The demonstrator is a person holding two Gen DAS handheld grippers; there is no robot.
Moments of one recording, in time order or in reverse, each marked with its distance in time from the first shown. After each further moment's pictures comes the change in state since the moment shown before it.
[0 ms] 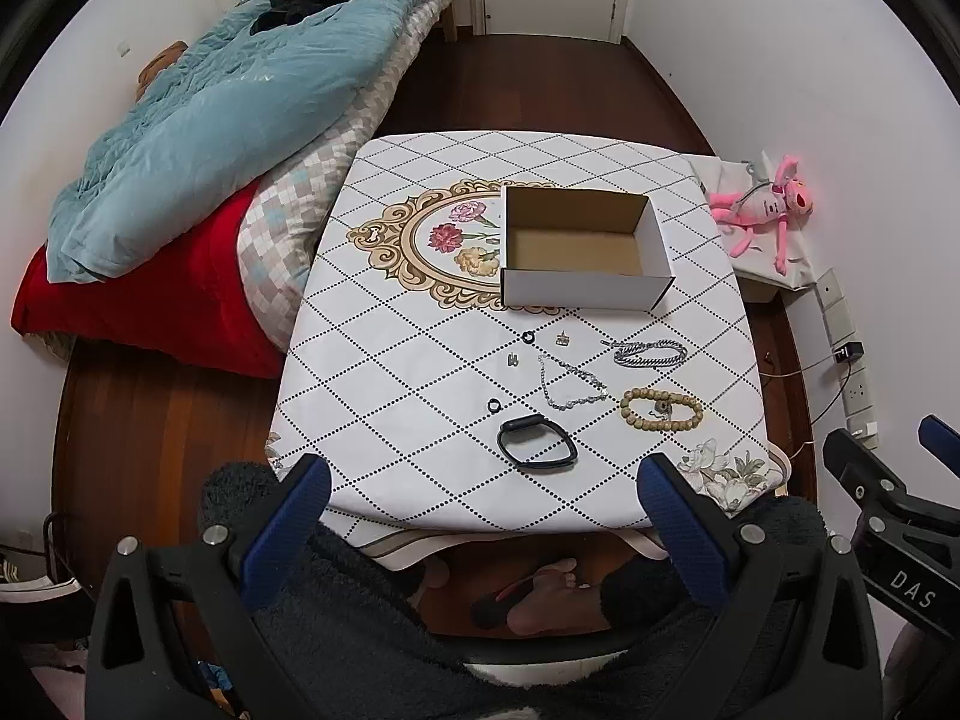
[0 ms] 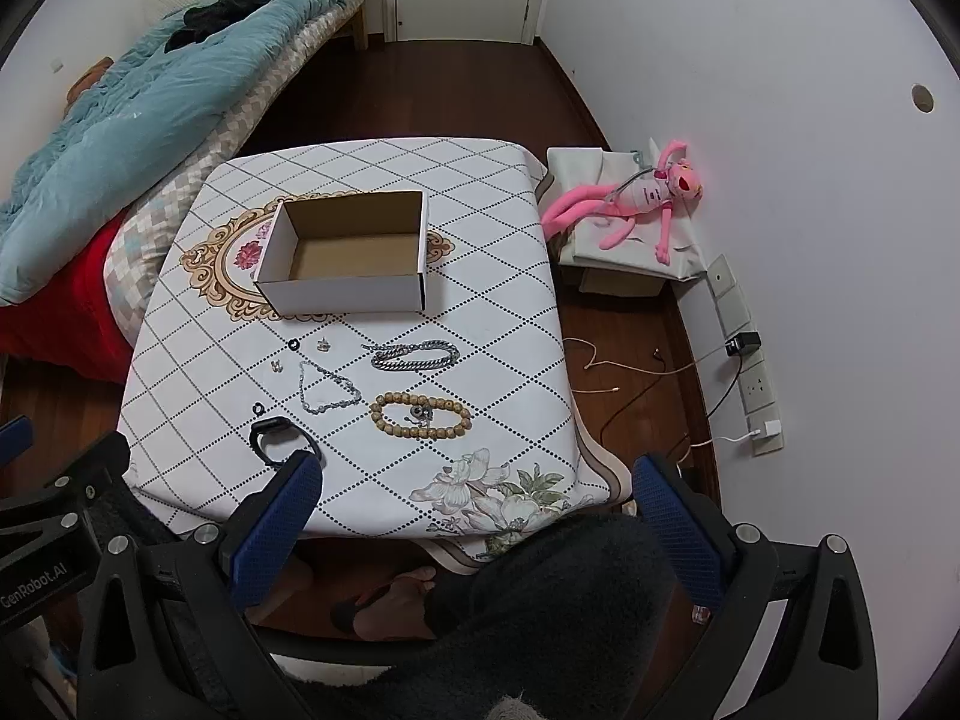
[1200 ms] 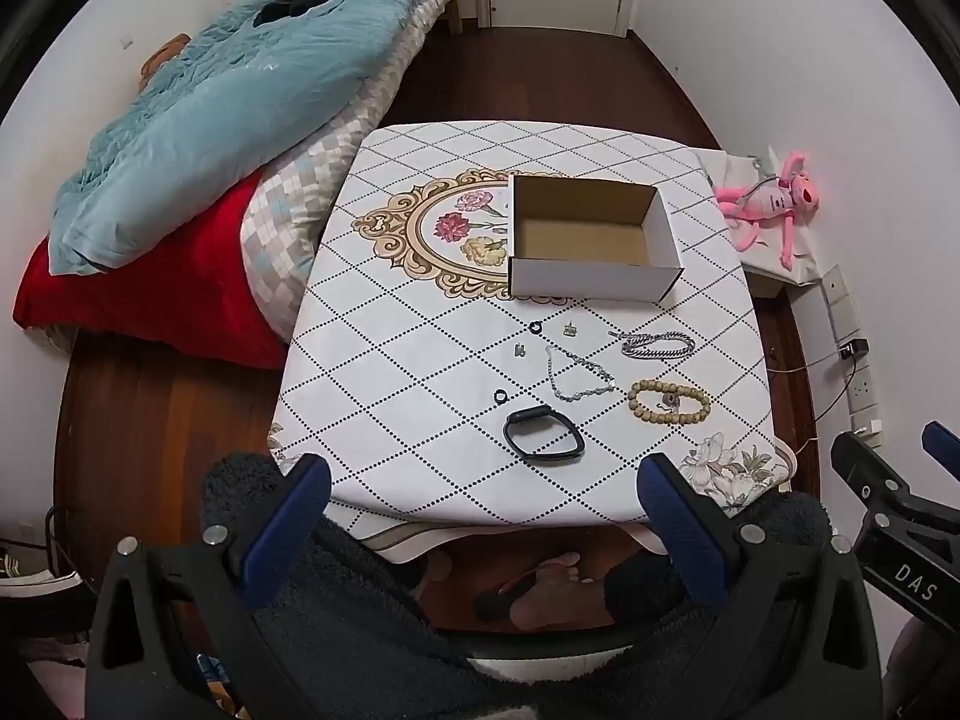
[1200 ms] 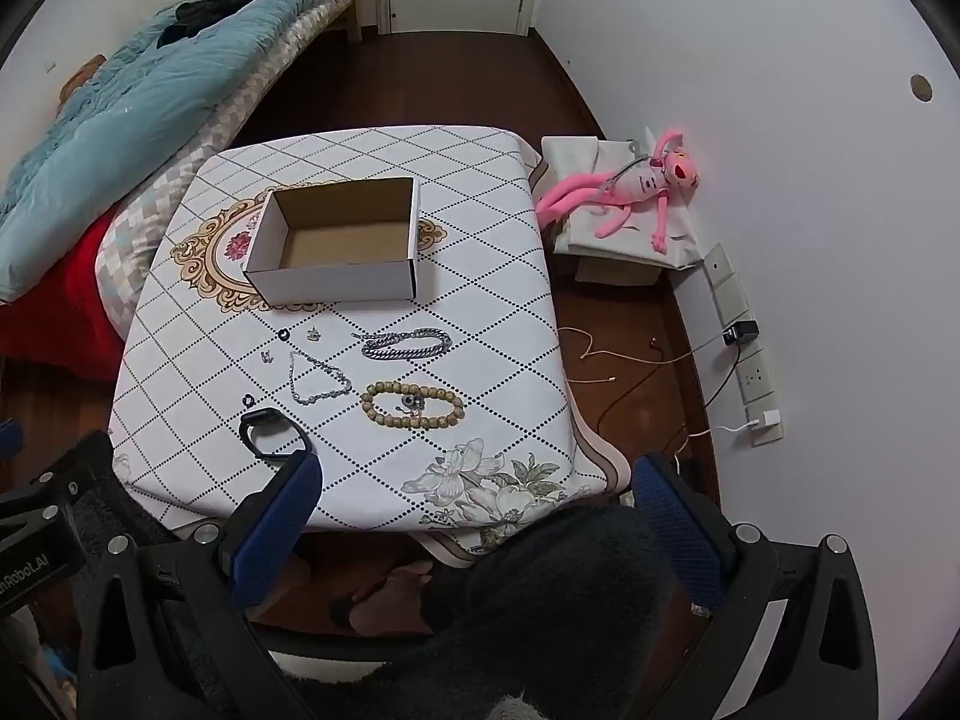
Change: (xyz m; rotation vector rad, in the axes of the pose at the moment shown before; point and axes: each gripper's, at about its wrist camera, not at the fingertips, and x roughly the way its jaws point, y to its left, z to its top) left arm 0.005 0.005 -0.007 -0.009 0.020 0.011; right arm 0.011 -0.002 -0.010 0.009 0.022 -0.010
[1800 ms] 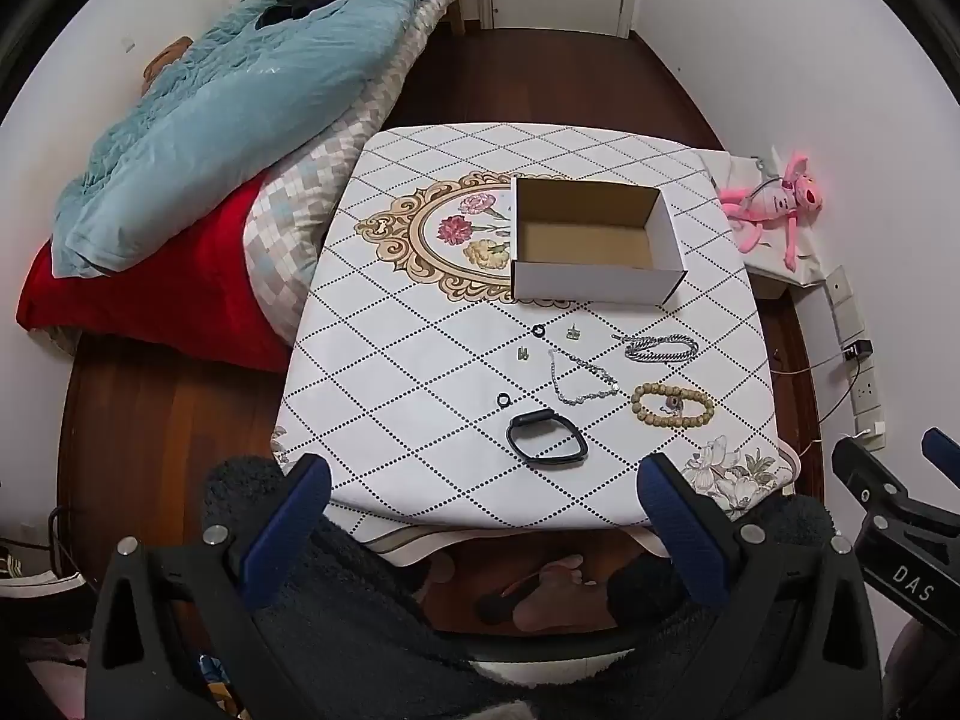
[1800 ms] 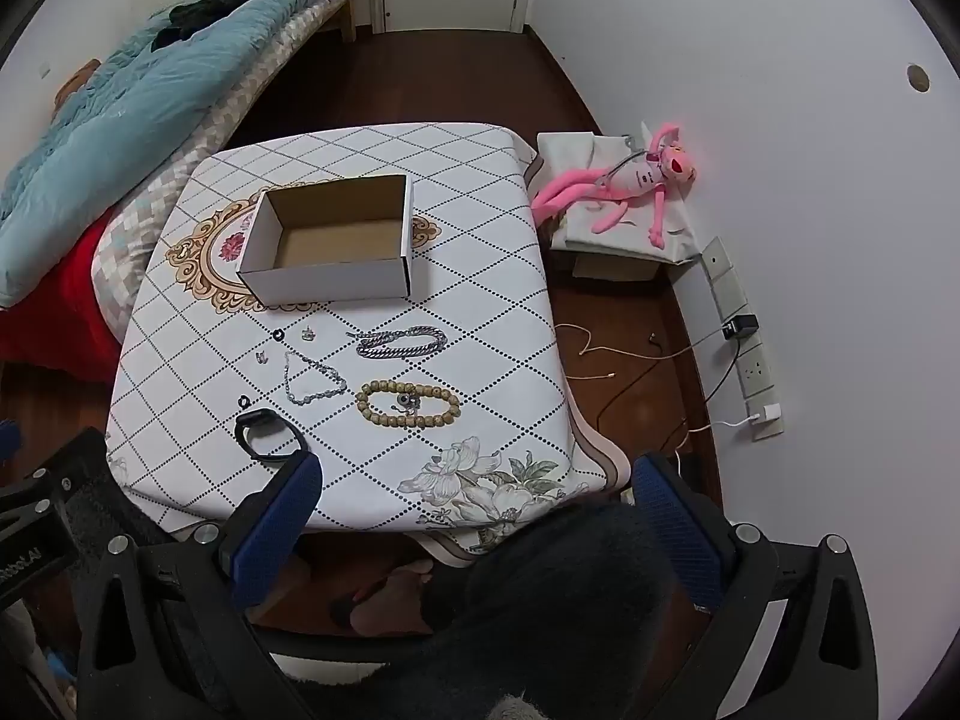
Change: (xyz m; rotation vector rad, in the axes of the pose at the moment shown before) left arm 0.002 -0.001 0.001 0.005 -0.004 0.009; right arm 0.004 -0.001 -0.002 0.012 0.003 0.007
